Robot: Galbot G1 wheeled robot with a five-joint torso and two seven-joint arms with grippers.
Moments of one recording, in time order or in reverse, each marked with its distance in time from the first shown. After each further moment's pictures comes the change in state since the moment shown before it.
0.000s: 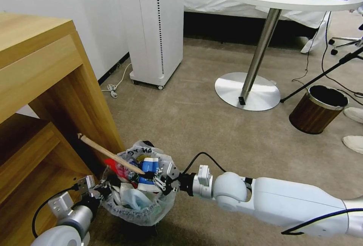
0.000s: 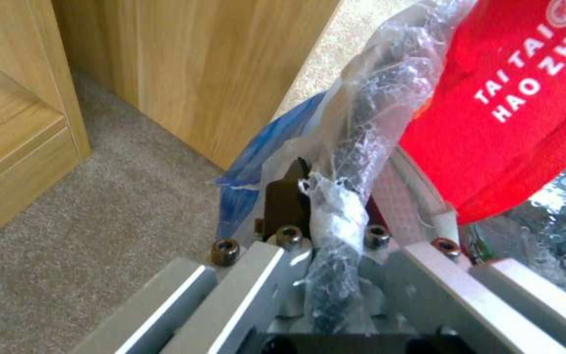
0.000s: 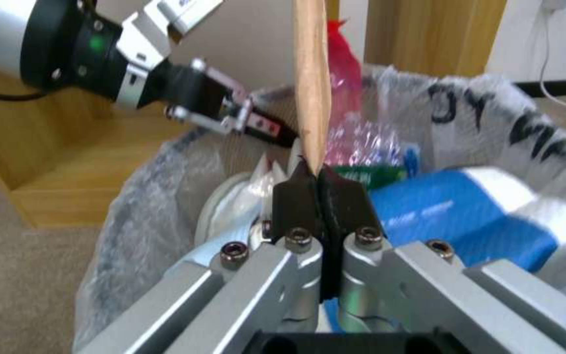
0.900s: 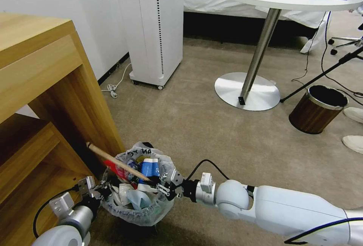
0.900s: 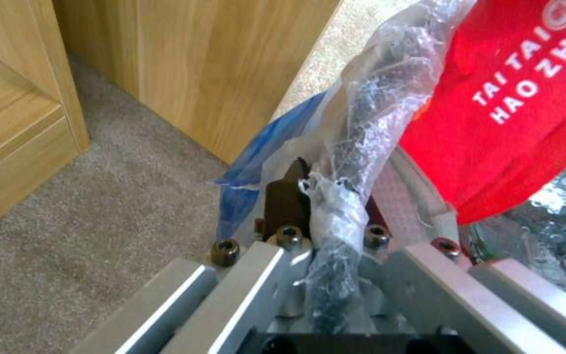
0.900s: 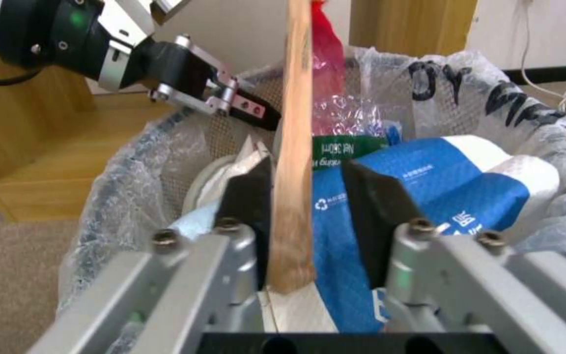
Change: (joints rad) left arm -0.009 -0.001 0.006 0.025 0.003 -0.002 0.000; right arm -0.062 -0.006 0.033 -0.028 -0.039 0.021 0.009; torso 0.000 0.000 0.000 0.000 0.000
